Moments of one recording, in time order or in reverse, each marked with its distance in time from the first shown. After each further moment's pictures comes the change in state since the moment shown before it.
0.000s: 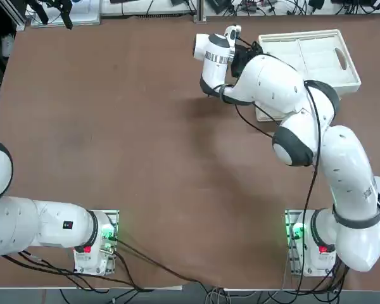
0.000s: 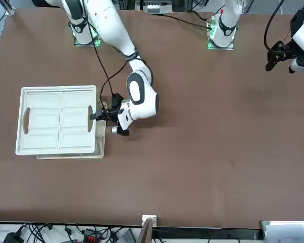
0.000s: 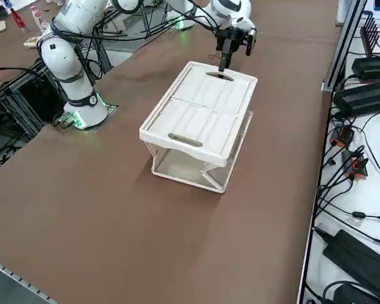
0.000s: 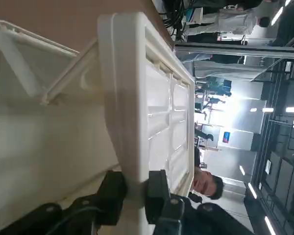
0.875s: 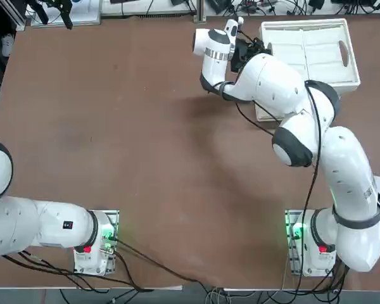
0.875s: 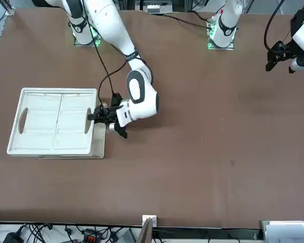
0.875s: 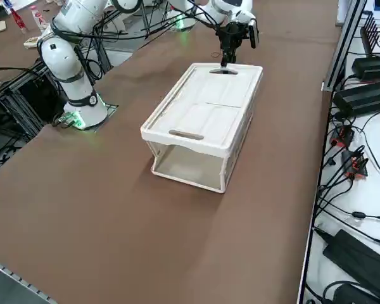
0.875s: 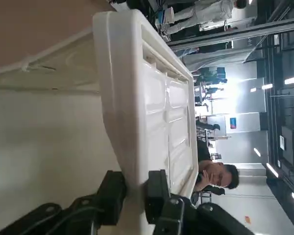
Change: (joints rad) arm 0.009 0.001 -0.024 0.030 -0.019 0.004 0.191
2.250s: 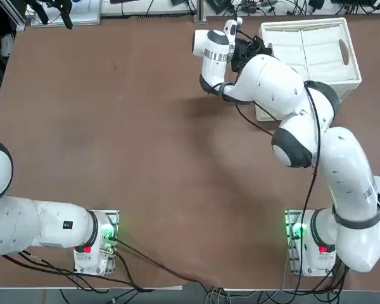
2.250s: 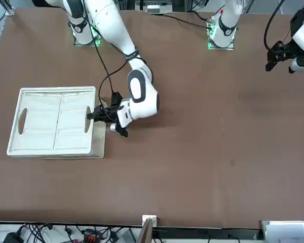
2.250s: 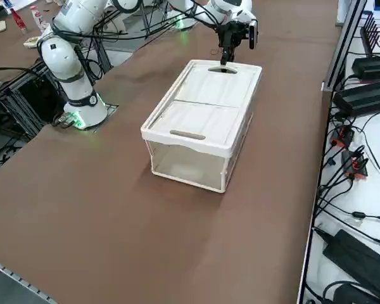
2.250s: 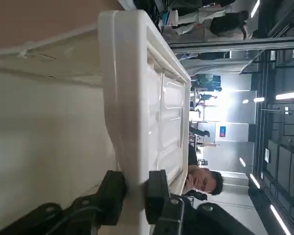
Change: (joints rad) arm 0.006 0.000 0.000 0.001 -0.019 -0.026 -0.127
